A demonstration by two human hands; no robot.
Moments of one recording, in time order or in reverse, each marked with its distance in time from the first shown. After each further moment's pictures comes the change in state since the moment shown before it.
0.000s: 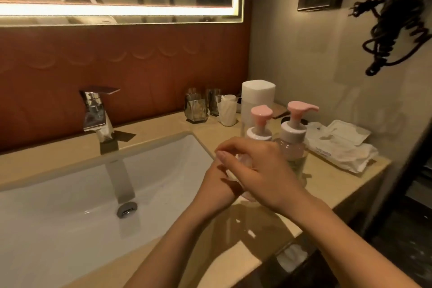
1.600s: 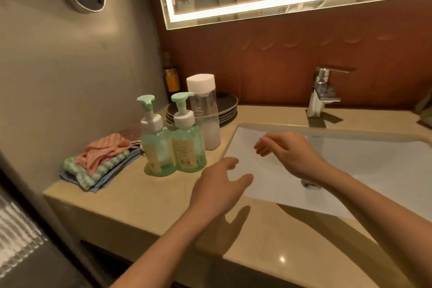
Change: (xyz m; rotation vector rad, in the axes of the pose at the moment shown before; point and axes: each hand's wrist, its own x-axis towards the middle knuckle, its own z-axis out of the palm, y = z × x) left_hand -0.257 -0.042 -0.216 0.486 0.802 -0.519; right_hand 0.053 -0.142 0.247 0.347 -0.598 -0.375
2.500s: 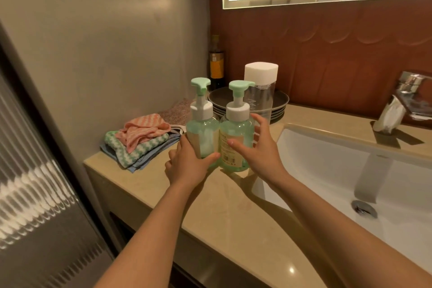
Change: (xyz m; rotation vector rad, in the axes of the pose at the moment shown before) left_hand 0.075 -0.144 -0.061 0.123 0.464 -0.387; right_hand 0.083 -0.048 0.139 0.503 0.105 0.039
